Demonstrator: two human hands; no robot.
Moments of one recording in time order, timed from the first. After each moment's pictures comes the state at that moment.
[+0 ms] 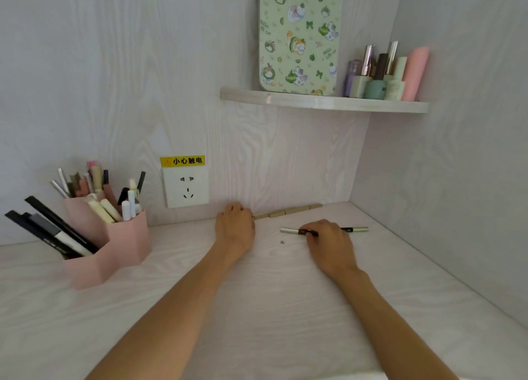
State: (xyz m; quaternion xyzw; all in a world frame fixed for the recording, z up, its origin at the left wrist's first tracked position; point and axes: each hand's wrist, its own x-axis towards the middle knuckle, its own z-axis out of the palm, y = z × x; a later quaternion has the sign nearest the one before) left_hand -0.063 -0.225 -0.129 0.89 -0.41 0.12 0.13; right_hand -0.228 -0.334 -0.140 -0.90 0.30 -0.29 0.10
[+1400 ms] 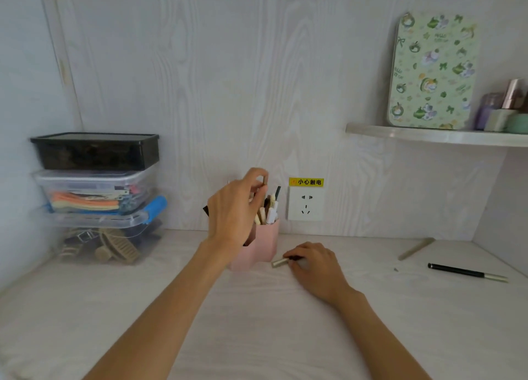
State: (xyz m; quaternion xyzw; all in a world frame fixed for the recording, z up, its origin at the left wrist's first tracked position) left_hand -0.041 0.006 -0.036 0.79 -0.31 0.40 0.35; right_hand -0.107 -0.164 -0.139 -0.96 0.06 -0.22 0.17
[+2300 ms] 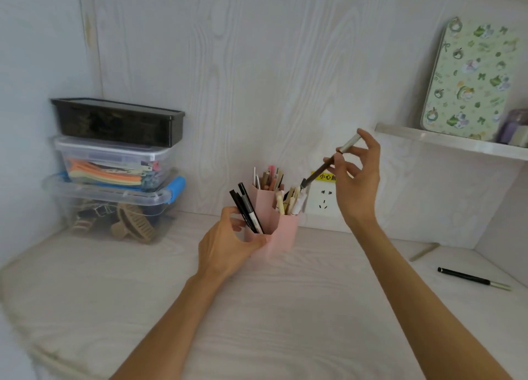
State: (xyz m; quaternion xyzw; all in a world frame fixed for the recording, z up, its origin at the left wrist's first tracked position) left_hand -0.009 0.056 -0.130 0.83 -0.21 0.14 0.49; right_hand -0.090 -0.123 -0.009 -0.68 -0.02 -0.55 0.47
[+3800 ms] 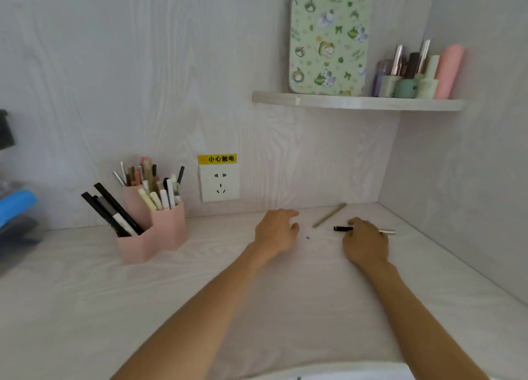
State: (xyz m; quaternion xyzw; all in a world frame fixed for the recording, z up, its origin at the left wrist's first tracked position) left_hand -0.107 -0.200 -0.111 0.84 -0.44 -0.05 0.31; right_hand -0.229 -0.334 -0.132 -0.86 0.45 -0.21 0.13
